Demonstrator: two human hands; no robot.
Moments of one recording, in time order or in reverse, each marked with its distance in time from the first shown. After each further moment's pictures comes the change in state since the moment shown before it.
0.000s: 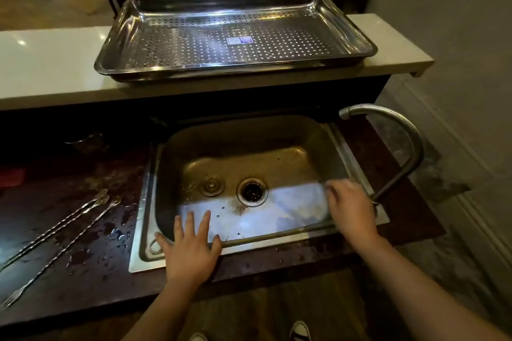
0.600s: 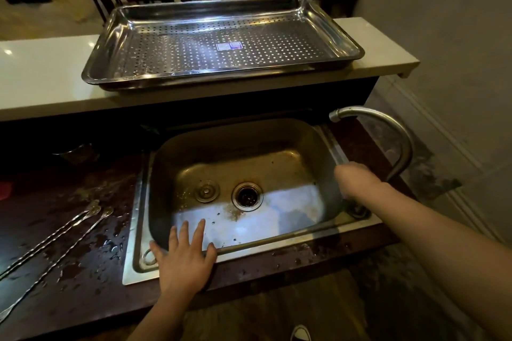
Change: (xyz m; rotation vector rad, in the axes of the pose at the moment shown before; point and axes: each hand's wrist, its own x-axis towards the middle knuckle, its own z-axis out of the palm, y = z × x) left_hand 0.001 -0.002 -0.002 0.028 0.002 -0.015; right_hand 0.083 -0.006 -0.050 -0.592 -0.731 0.155
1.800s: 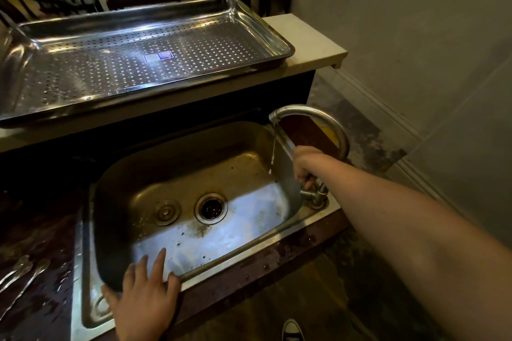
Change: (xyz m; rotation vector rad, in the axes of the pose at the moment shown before) left_hand 0.005 0.009 -0.003 -0.016 -0.022 -0.109; right_hand 0.064 0.027 0.004 0.589 -0.222 0.143
